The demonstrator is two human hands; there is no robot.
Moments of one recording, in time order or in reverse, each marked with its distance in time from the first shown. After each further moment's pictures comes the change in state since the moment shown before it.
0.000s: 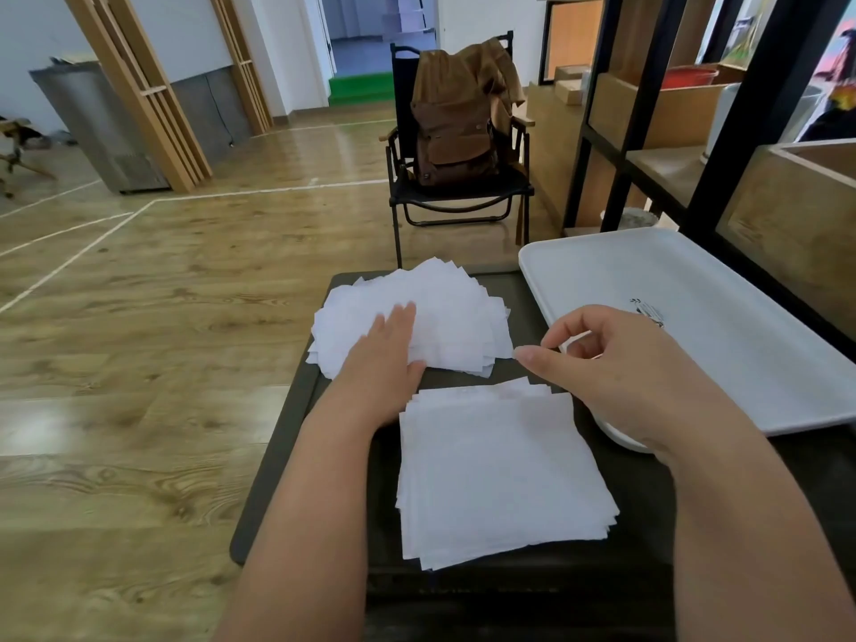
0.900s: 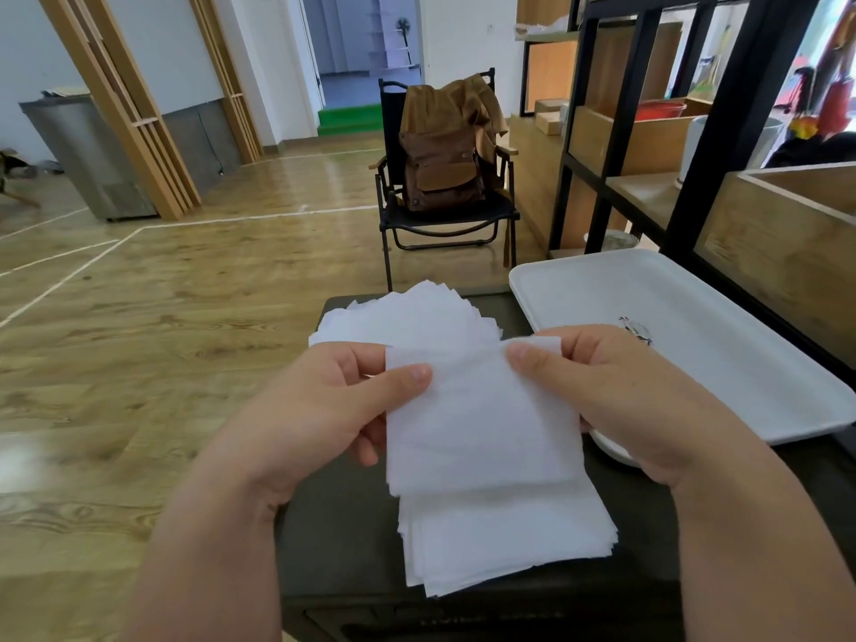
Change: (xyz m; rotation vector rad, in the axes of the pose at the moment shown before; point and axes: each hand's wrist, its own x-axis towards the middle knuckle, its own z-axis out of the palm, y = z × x) left_hand -0.088 0.018 -0.073 -0.920 -0.172 0.057; right_hand -0.017 -0.020 -0.004 0.342 -0.341 -0.050
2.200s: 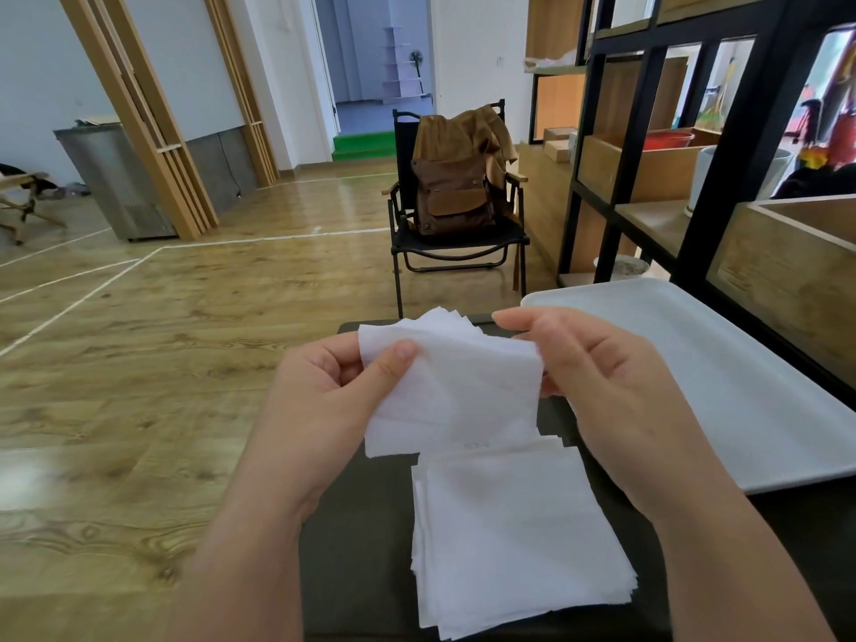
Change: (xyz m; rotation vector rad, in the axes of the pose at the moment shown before) left_hand 0.009 -0.005 0.000 -0.226 0.339 0.265; right_hand 0.004 -0.014 0.020 0.086 0.264 -0.470
